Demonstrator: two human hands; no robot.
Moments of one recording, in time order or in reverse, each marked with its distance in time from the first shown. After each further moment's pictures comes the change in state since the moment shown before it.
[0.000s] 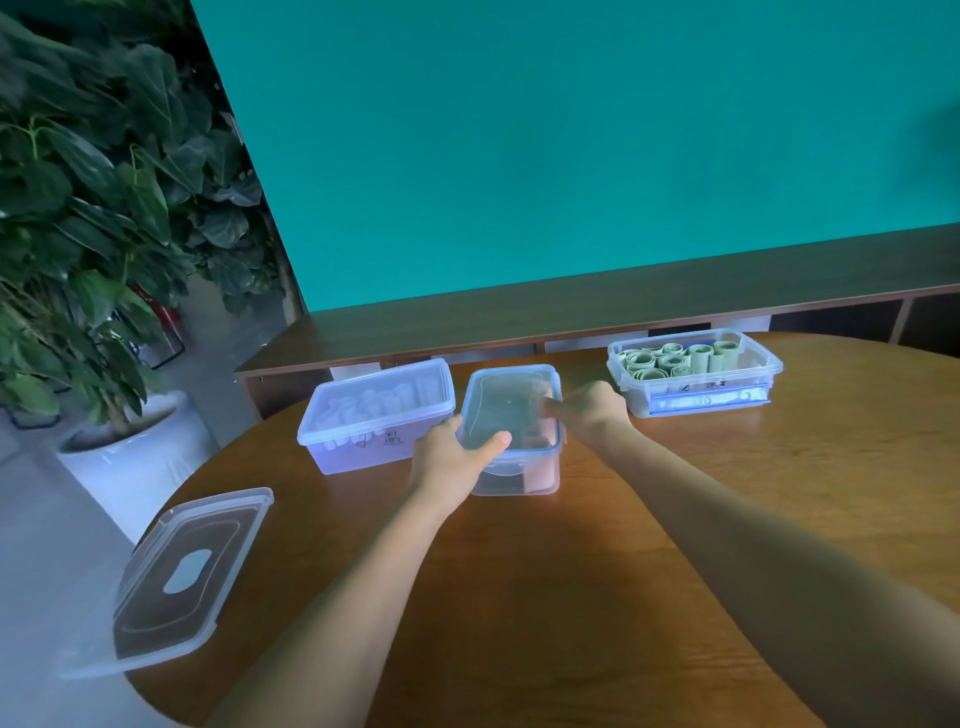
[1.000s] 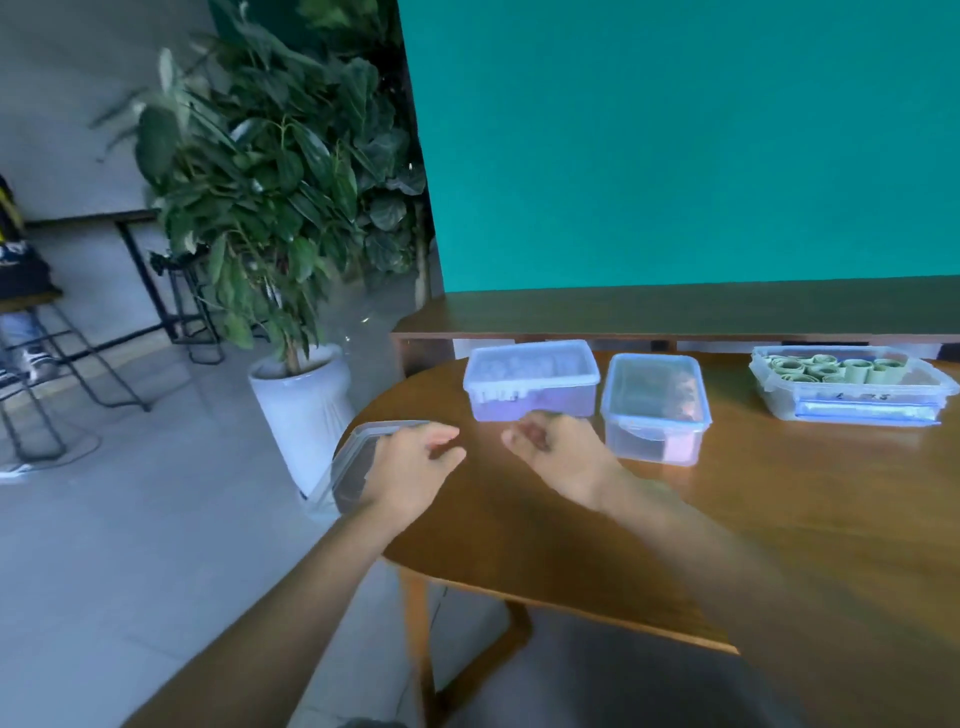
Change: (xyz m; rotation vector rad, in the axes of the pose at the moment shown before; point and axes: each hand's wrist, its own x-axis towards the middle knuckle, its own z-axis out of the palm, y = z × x) left_hand -0.127 -0.079 -0.186 0.250 0.220 -0.081; right_hand -0.179 -0.067 0.122 -0.197 -0.356 -0.621
